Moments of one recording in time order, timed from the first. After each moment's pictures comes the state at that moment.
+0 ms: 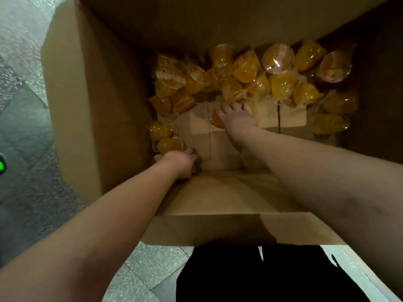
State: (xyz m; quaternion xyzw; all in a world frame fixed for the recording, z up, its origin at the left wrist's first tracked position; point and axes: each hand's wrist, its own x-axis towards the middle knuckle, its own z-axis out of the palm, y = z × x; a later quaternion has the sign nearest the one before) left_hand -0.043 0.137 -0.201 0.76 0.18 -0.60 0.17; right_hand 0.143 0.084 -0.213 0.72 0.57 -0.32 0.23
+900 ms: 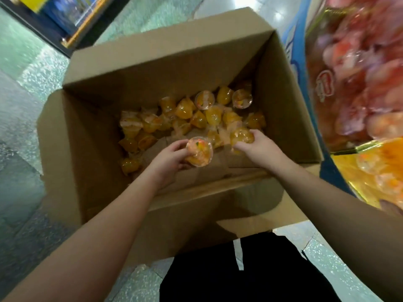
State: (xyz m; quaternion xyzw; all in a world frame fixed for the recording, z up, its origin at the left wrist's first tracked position) left_hand 0.053 0.067 -0.044 0.51 0.47 -0.12 0.71; right_hand 0.227 -0.103 -0.027 0.85 0.13 -0.45 -0.25
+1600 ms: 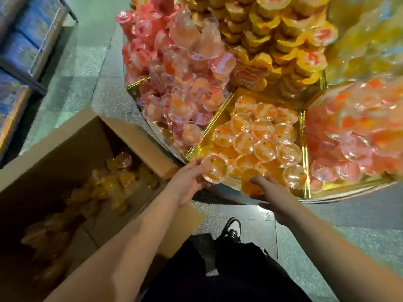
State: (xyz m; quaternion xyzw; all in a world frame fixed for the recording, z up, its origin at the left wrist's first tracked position) left_hand 0.270 -0.276 0.039 0.53 0.27 -0.27 0.76; right_hand 0.264 -0.507 0.046 0.68 -0.31 -0.35 -0.56
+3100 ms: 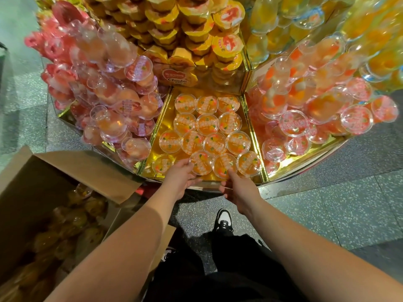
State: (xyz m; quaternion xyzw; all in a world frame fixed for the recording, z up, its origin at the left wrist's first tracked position) left_hand 0.328 -0.387 -0.021 0.64 0.33 -0.31 0.62; right_hand 0.268 -0.554 -0.010 0.47 -0.48 -0.23 -0.70
